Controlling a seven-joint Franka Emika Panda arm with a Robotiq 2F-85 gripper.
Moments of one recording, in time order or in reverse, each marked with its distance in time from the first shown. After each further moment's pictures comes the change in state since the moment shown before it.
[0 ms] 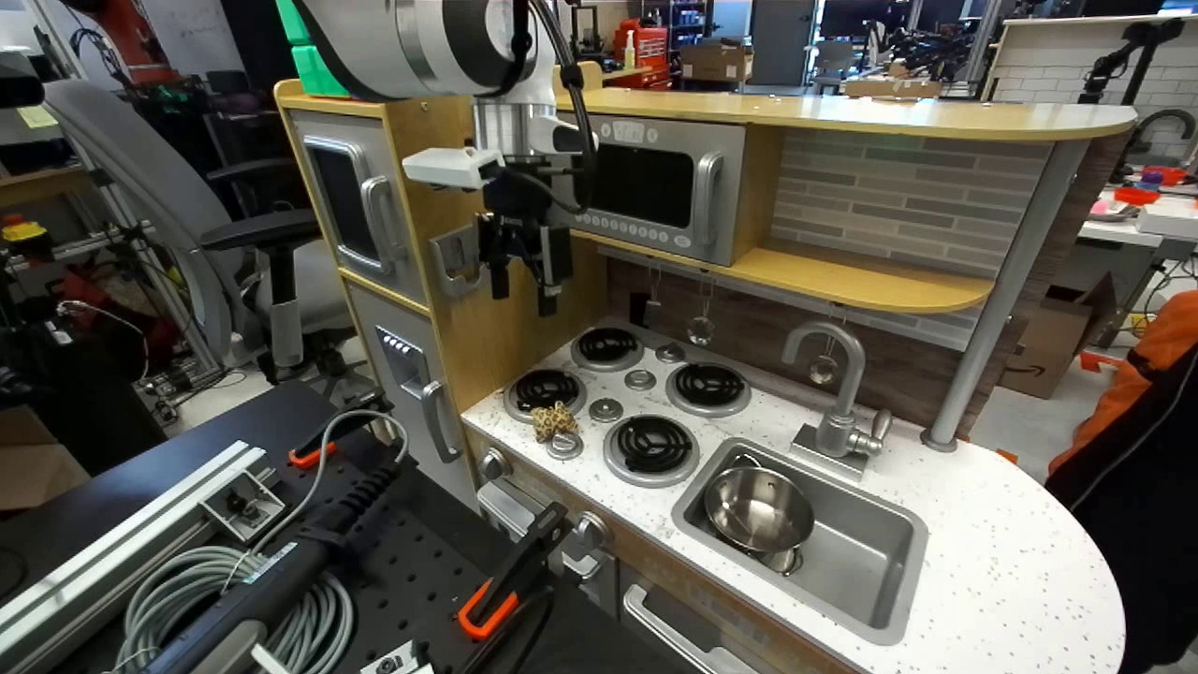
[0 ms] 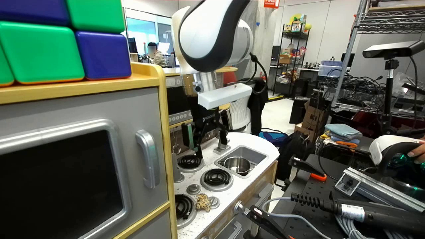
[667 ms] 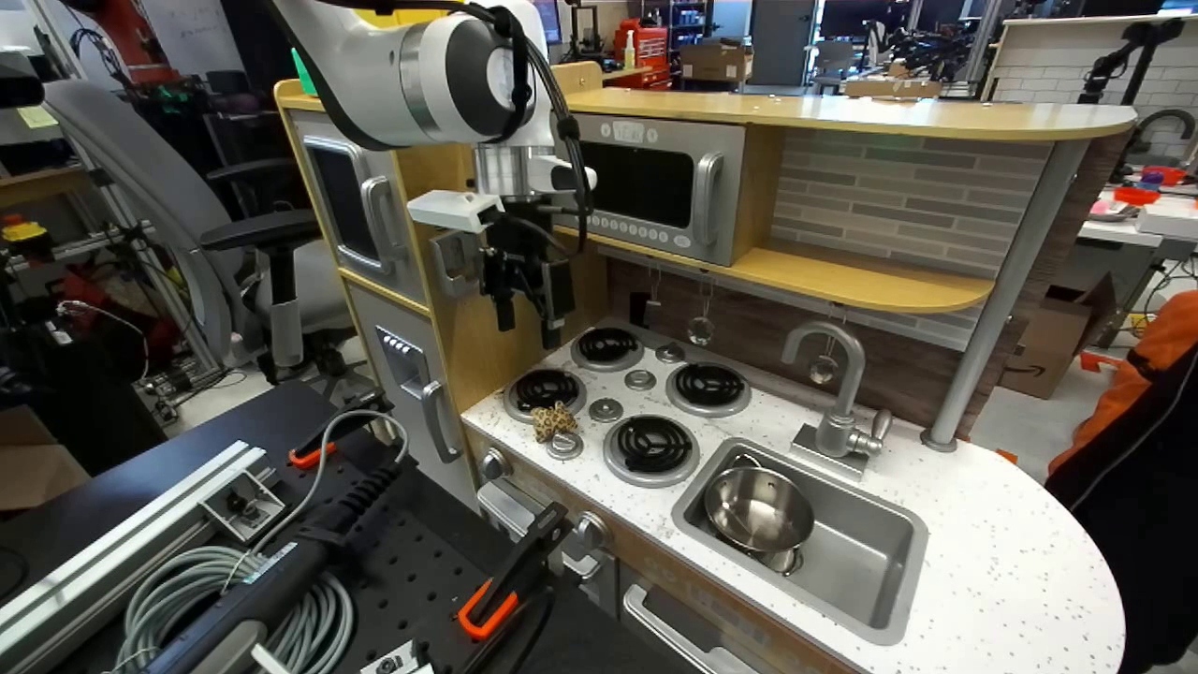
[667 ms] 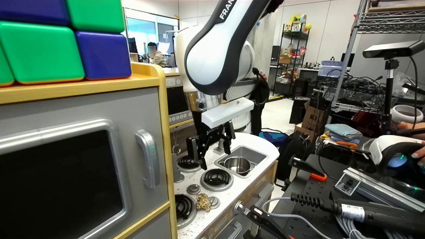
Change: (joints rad) arm 0.053 0.055 -0.060 -0.023 -0.029 0.075 0.046
